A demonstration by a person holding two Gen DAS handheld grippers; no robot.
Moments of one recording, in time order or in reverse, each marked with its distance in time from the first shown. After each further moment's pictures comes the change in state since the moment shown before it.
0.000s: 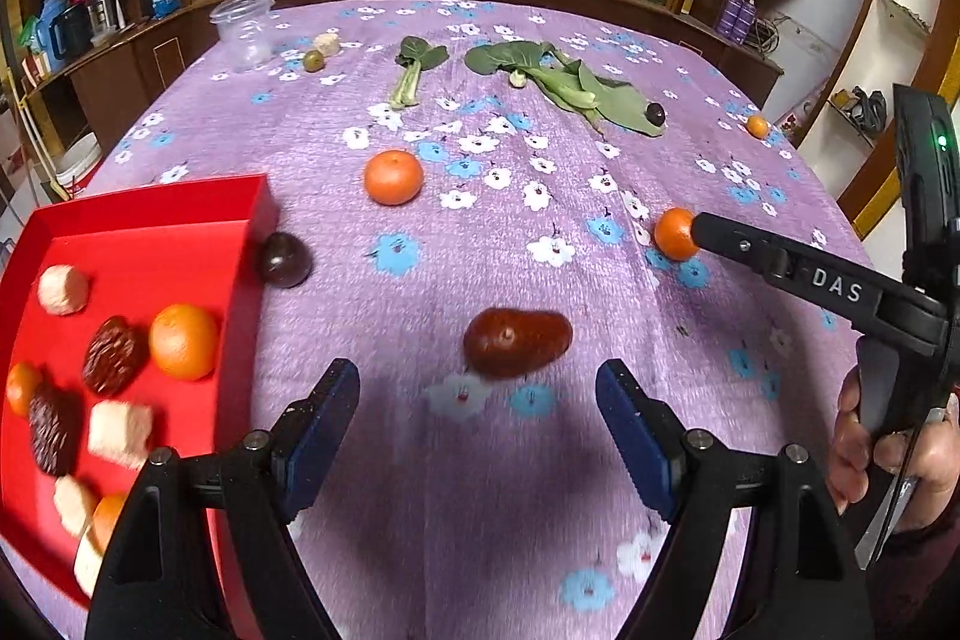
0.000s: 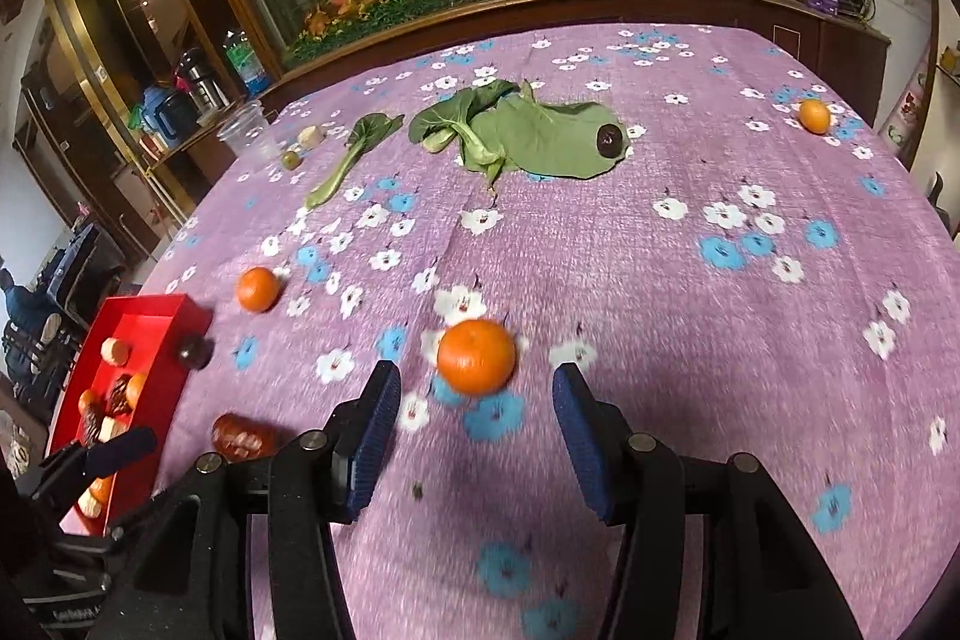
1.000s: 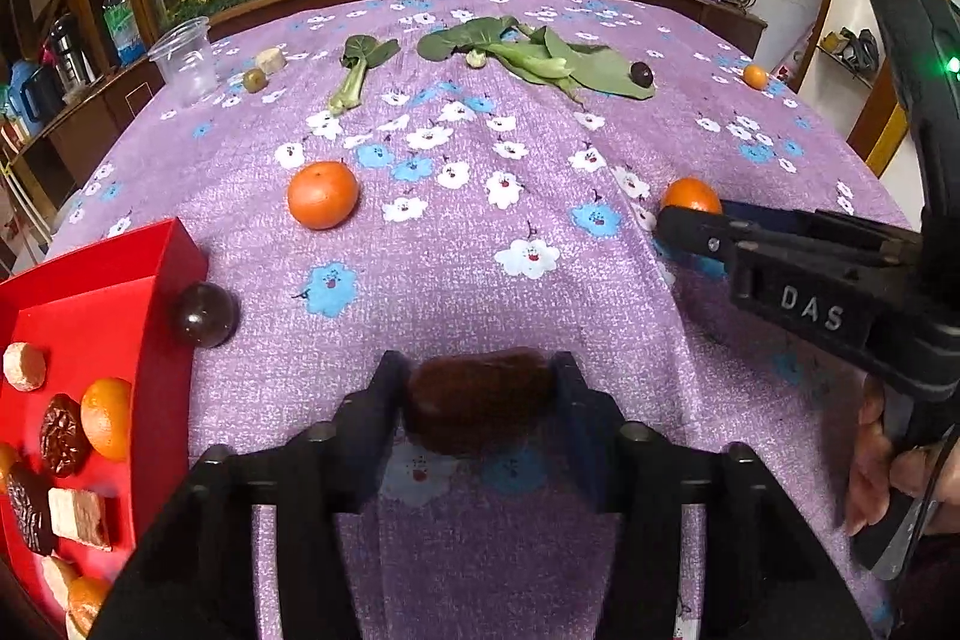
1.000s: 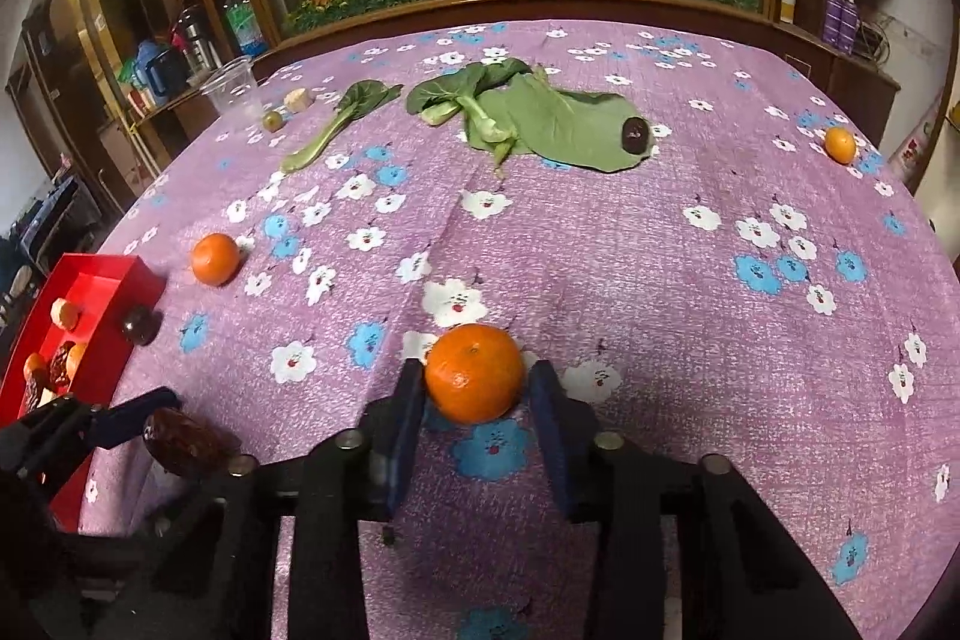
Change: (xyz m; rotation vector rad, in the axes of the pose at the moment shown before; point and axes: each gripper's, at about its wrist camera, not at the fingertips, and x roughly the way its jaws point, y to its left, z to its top) left arm 0.042 -0.022 0.006 0.130 0.002 0.032; right arm 0.027 0.015 -0.006 -0.117 0.003 -0.075
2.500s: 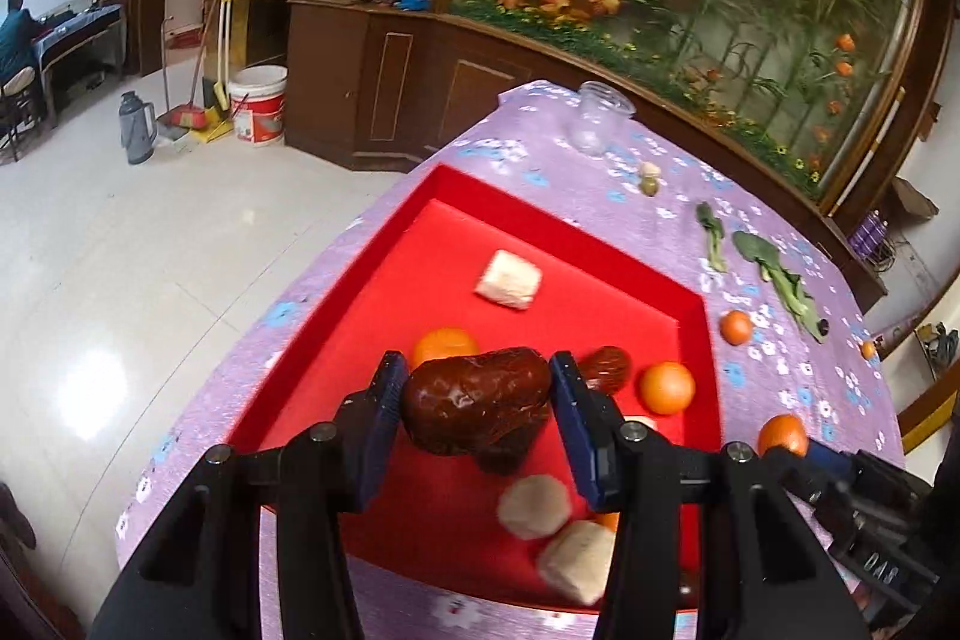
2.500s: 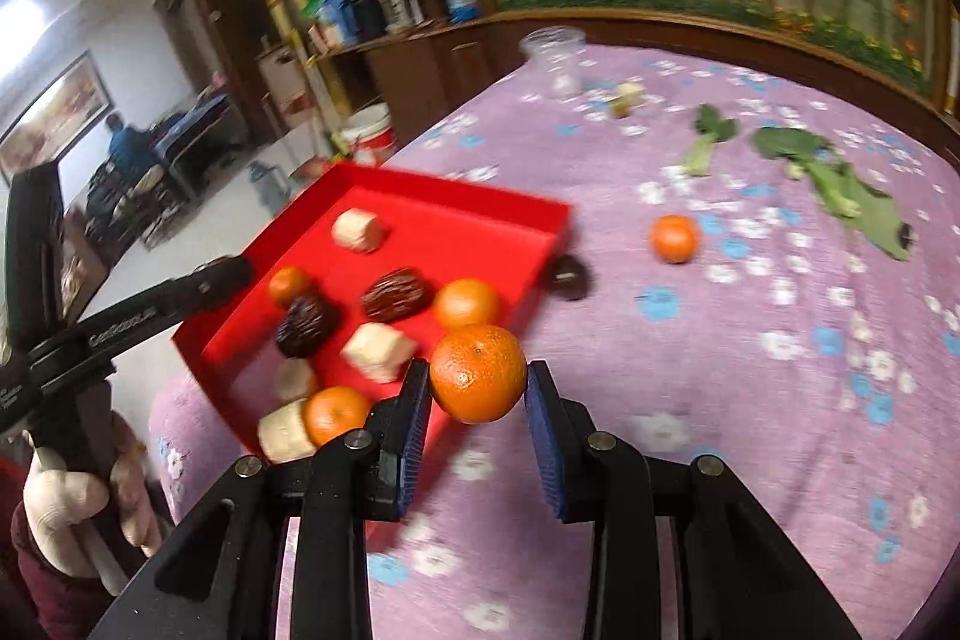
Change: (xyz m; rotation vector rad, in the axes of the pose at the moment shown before) left arm -0.145 0.250 -0.099 -0.586 -0.214 0.172; right arm -0.052 0.227 -0.032 -0.270 0.050 0.333
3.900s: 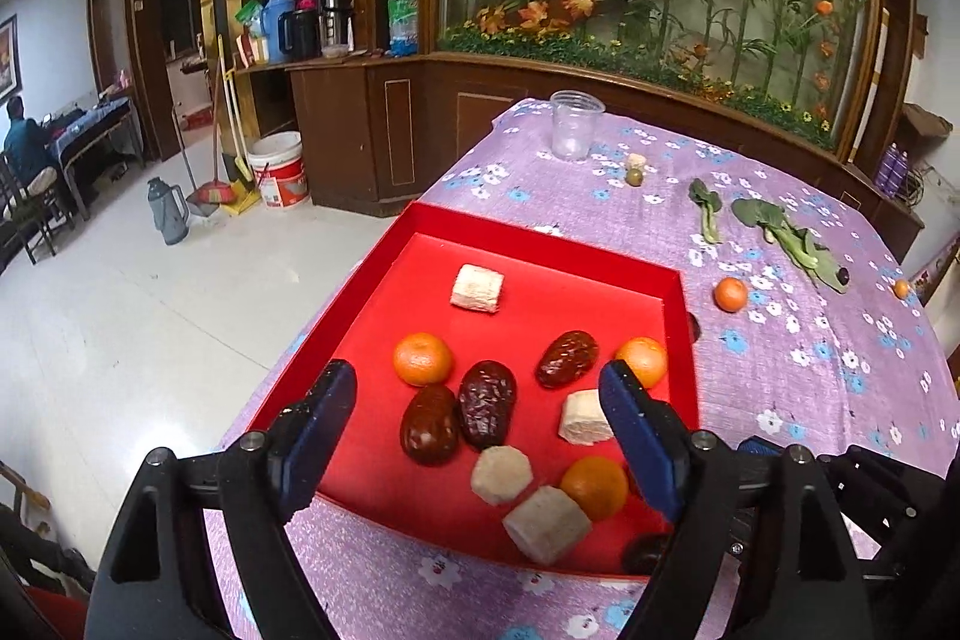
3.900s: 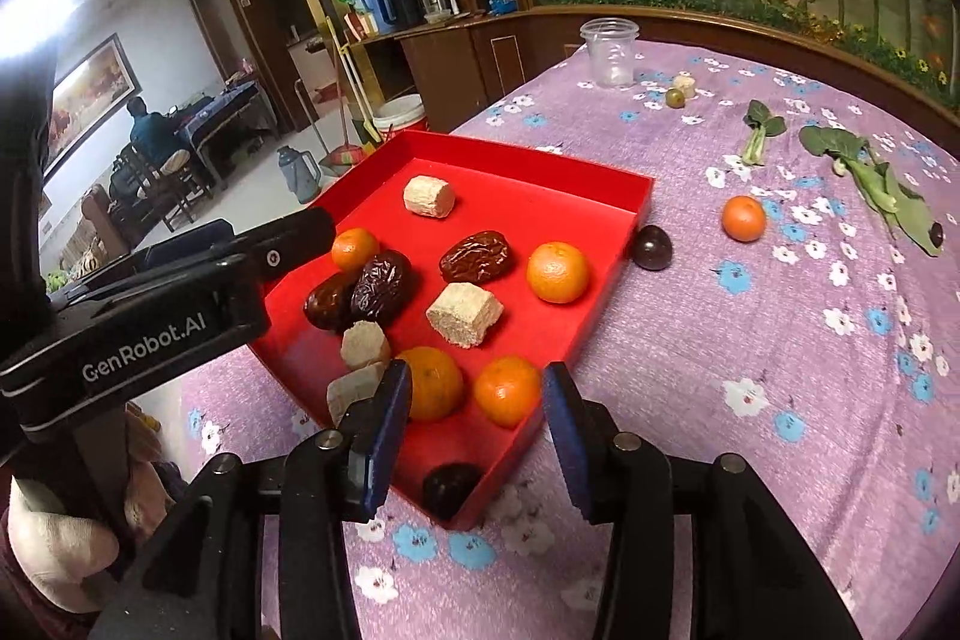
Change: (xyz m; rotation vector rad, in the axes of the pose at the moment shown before) left arm -0.044 -0.062 -0.017 0.193 -0.079 0.131; right arm -0.011 0.024 -0.024 -0.013 -0.027 0.033
